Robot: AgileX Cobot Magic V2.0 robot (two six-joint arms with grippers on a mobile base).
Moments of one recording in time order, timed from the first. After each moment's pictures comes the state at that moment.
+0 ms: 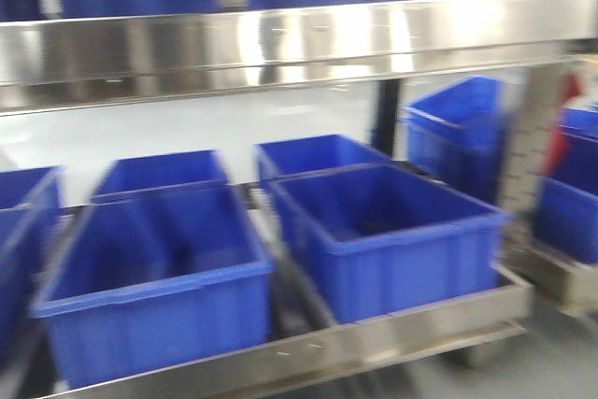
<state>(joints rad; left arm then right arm) -0.31 1.45 -1.83 0.15 1.01 -0.28 0.38 1.47 -1.85 -0.09 1.02 0.31</state>
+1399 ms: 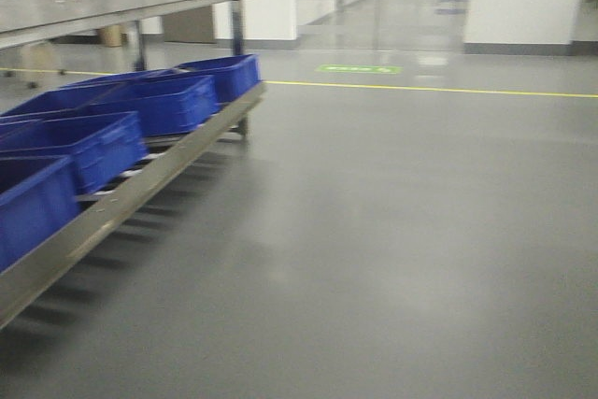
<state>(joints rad) -0.31 1.45 -1.83 0.15 1.01 -0.28 0.38 1.47 -1.85 -0.09 1.02 0.31</state>
